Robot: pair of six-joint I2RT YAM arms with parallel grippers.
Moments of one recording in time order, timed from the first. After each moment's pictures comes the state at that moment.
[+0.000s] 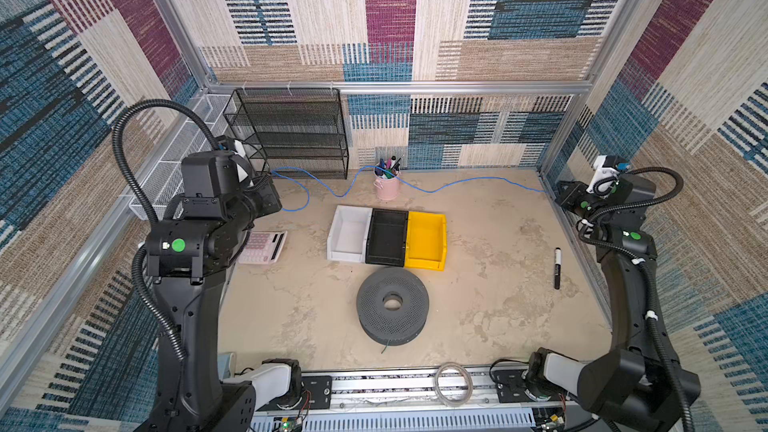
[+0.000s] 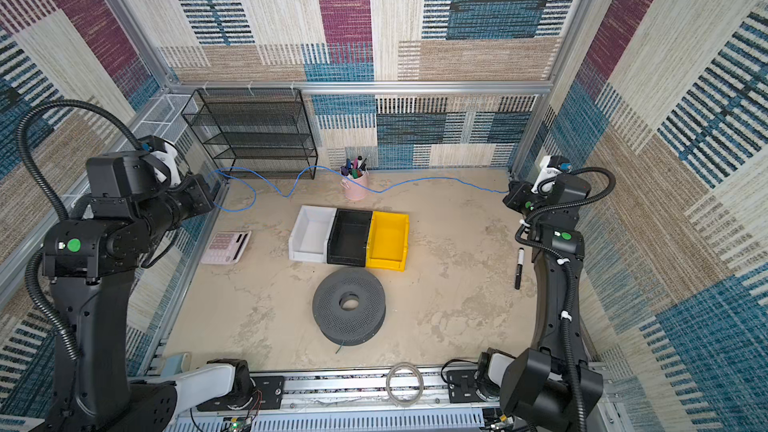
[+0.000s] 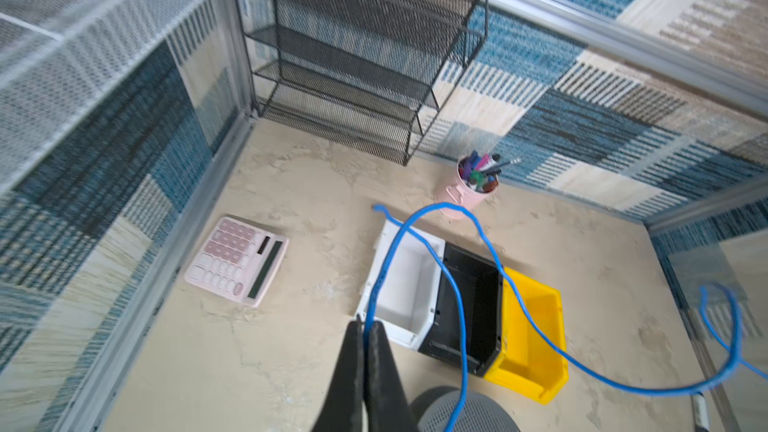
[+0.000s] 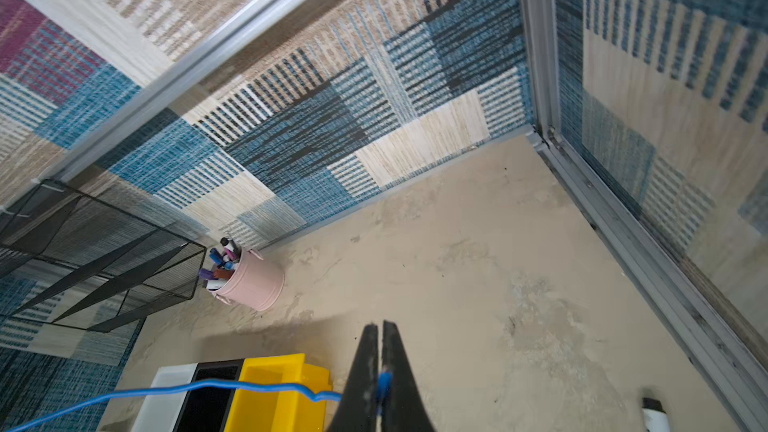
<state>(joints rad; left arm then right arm) -0.05 1.23 1.96 -1.22 -0.12 -0.31 -0.43 1.19 1.12 -0.30 -0.47 0.38</state>
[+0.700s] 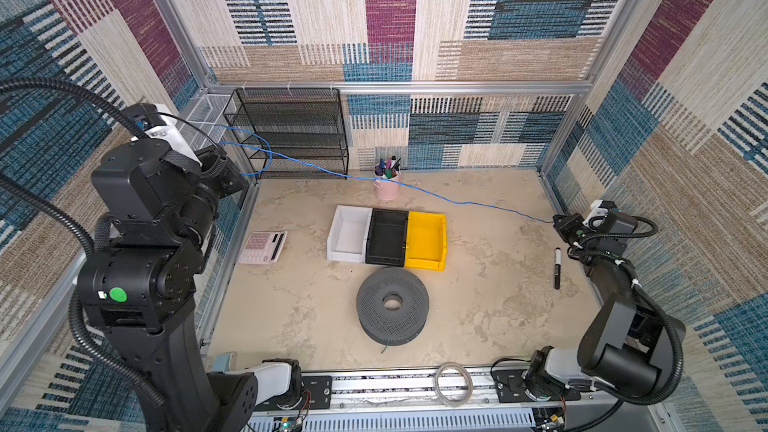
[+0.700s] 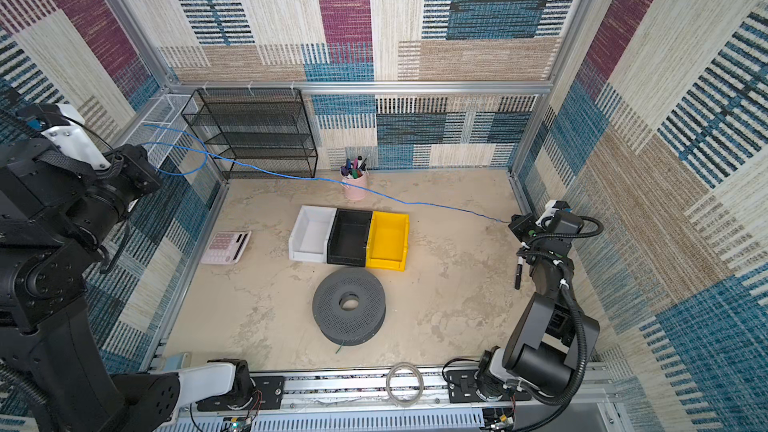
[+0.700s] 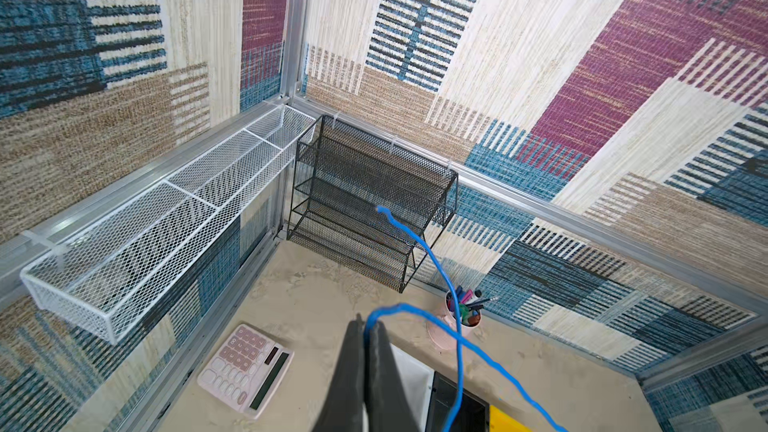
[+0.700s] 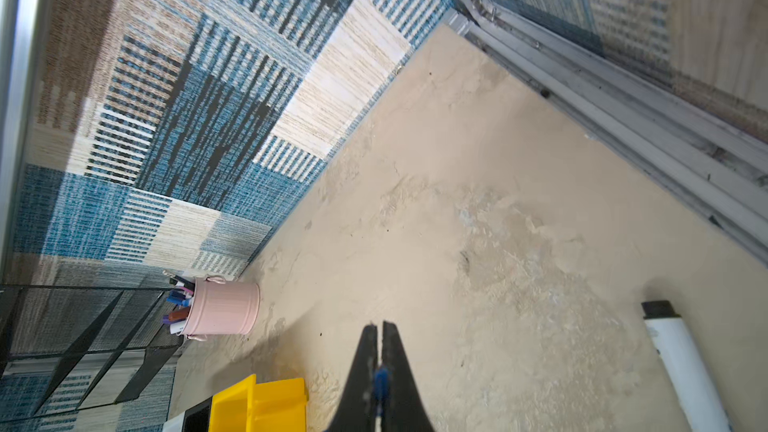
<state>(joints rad) -0.05 1.29 2.35 -1.21 -0.24 -0.34 -0.56 1.38 0.78 0.07 -0.56 0.59</state>
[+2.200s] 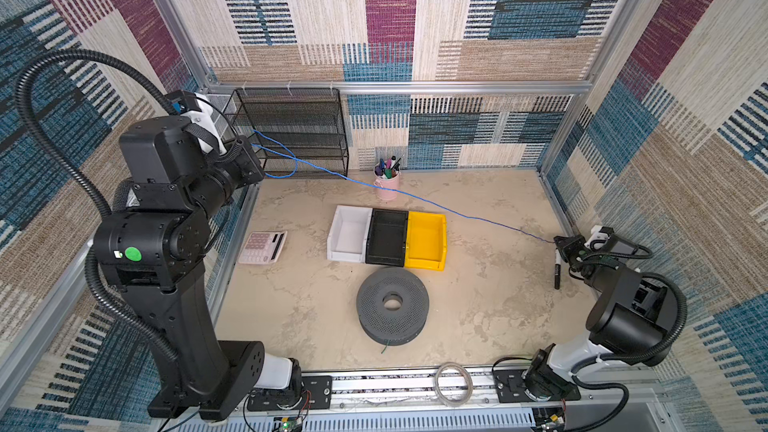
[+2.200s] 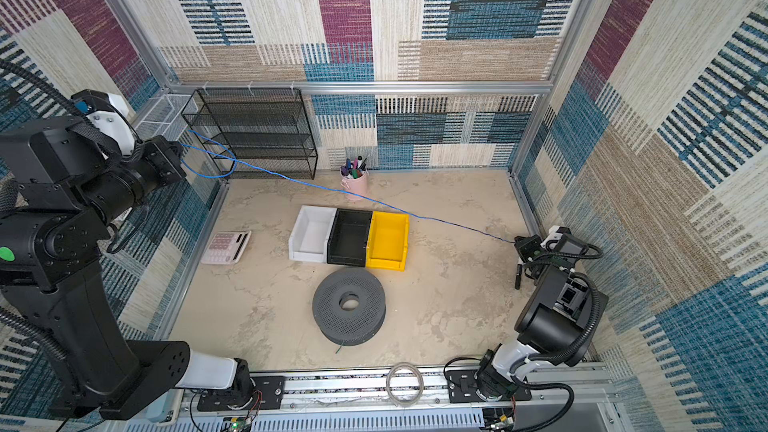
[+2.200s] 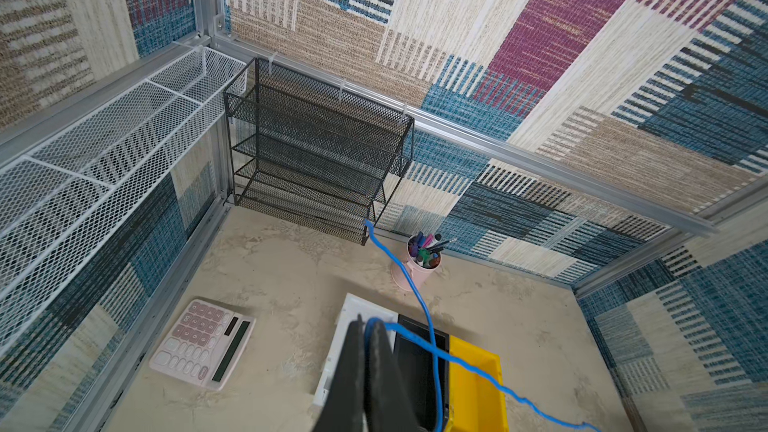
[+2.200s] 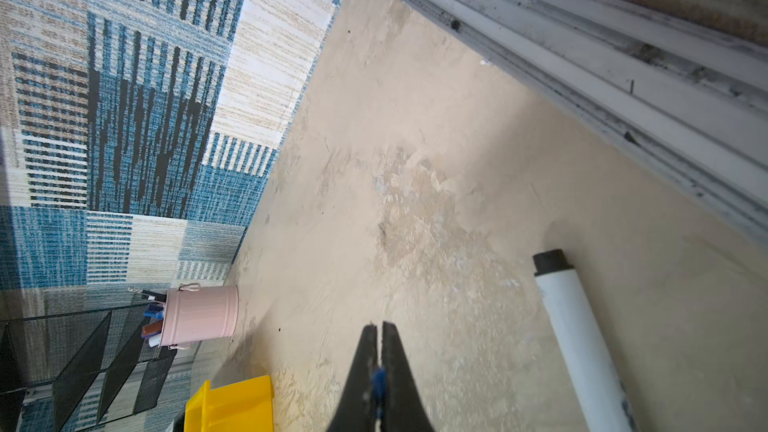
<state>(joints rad) -0.05 1.44 2.53 -1.35 -0.05 -0.35 -0.70 1.56 0.68 0.24 -0.68 0.60</state>
